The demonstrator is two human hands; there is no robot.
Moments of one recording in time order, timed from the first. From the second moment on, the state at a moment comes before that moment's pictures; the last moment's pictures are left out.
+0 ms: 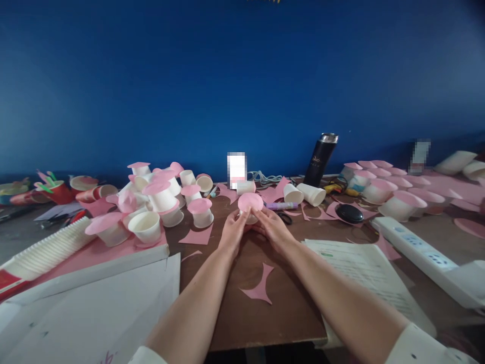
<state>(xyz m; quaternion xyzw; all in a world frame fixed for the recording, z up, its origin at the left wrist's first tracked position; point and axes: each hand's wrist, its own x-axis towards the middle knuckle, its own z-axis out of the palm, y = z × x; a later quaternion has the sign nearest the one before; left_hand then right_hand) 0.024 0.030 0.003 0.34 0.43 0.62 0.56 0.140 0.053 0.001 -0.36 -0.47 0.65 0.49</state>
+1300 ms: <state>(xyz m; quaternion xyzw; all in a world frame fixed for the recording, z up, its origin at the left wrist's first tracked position) 0.026 0.018 0.008 0.34 0.39 0.60 0.60 0.150 0.041 0.004 -0.34 -0.45 0.66 0.50</state>
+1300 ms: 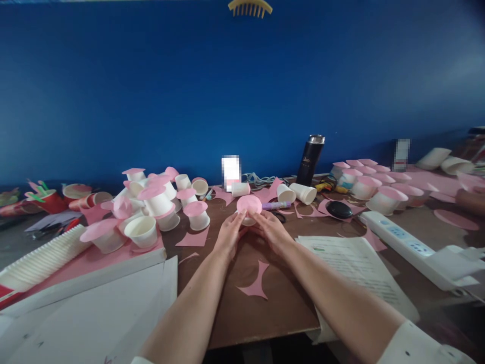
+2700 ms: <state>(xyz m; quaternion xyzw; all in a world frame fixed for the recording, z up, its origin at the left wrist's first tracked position) 0.026 0.016 0.010 0.32 0.37 0.60 0.63 0.149 0.037 0.008 -0.31 -0.46 0.66 0.50</state>
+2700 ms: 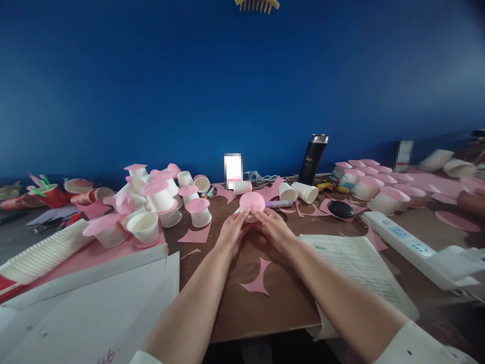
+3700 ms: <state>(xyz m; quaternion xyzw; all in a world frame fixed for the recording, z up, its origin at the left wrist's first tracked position) 0.023 0.019 0.010 0.28 0.39 0.60 0.63 0.152 0.035 0.009 -0.32 -0.45 0.67 0.49</state>
